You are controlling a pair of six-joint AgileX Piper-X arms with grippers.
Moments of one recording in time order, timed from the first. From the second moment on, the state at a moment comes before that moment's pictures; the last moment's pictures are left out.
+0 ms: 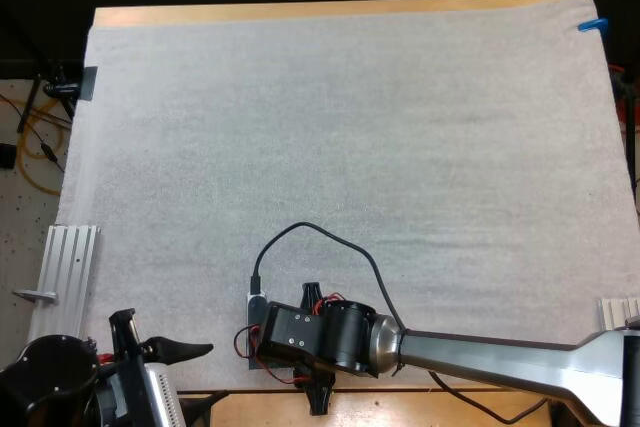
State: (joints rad) left arm -0.65 0.40 -1.08 1.54 0.34 -1.36; right arm 1.35 1.72 -1.27 0.92 0.07 -2.20
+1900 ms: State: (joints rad) left arm 0.09 0.66 -0.88 0.69 0.37 -1.51; right arm 0.05 1.22 -1.21 0.83 -0.22 -2.02
